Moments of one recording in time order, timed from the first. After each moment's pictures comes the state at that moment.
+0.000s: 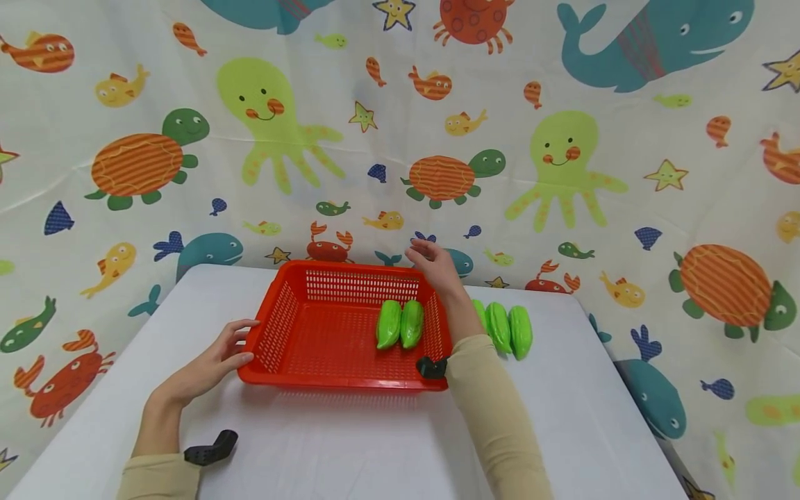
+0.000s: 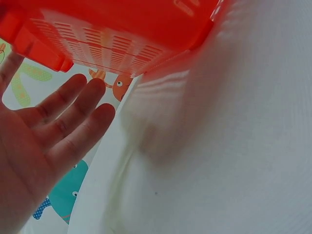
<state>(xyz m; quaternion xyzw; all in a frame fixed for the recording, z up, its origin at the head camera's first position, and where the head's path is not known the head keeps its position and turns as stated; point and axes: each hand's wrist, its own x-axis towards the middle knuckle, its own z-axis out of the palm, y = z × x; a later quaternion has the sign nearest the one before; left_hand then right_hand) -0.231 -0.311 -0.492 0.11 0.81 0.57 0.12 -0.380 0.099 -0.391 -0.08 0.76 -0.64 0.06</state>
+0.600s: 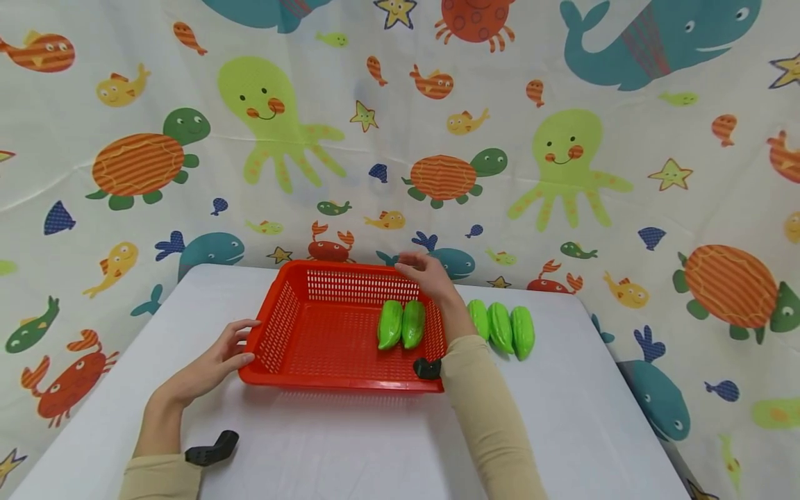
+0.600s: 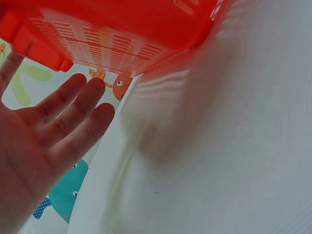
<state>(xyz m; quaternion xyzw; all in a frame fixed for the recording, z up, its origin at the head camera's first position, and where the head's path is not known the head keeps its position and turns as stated) -0.231 -0.312 -0.494 0.10 0.81 0.57 0.12 -0.389 0.094 -0.416 -0.10 0.81 -0.56 0.09</state>
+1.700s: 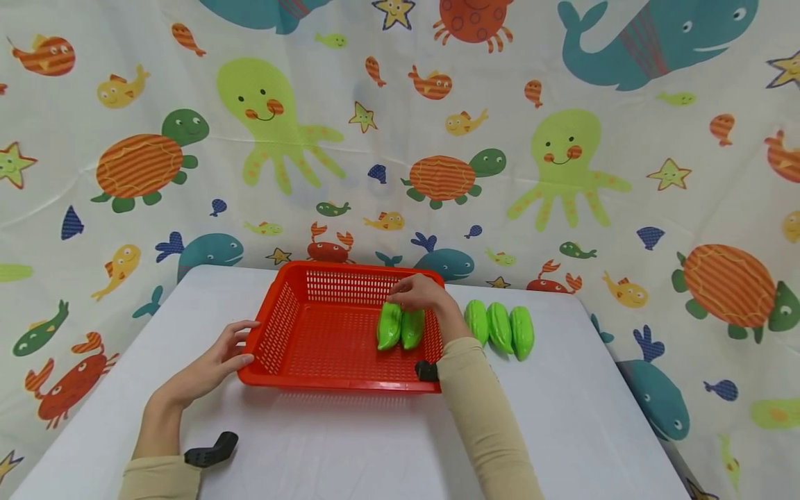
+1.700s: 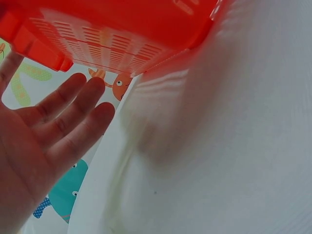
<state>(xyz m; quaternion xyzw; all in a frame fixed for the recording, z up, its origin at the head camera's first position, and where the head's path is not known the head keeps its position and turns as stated) -0.231 -0.311 -0.494 0.10 0.81 0.56 0.12 -0.383 0.089 -0.423 -0.14 0.90 -0.36 0.20</state>
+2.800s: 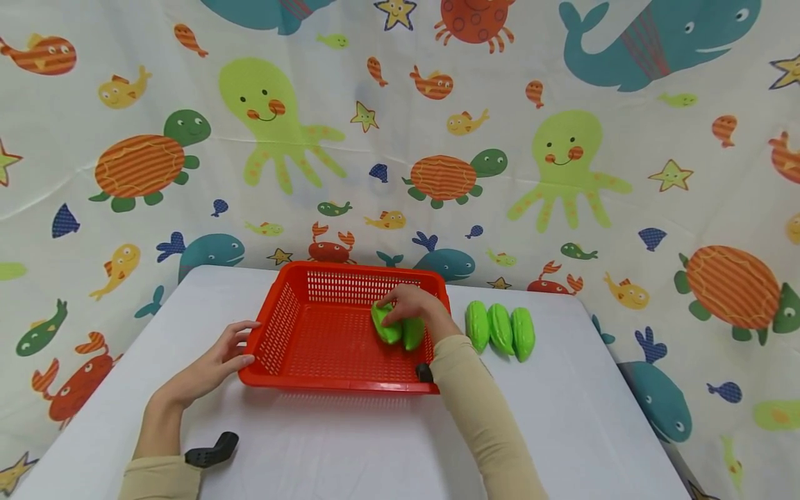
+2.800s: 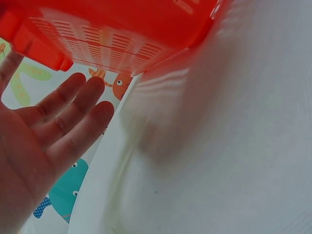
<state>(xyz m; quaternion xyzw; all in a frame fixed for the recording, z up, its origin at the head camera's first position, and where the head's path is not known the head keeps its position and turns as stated) -0.229 -0.310 -0.492 0.10 0.81 0.56 0.12 -0.382 0.065 -0.429 -0.21 0.92 -0.22 0.24</state>
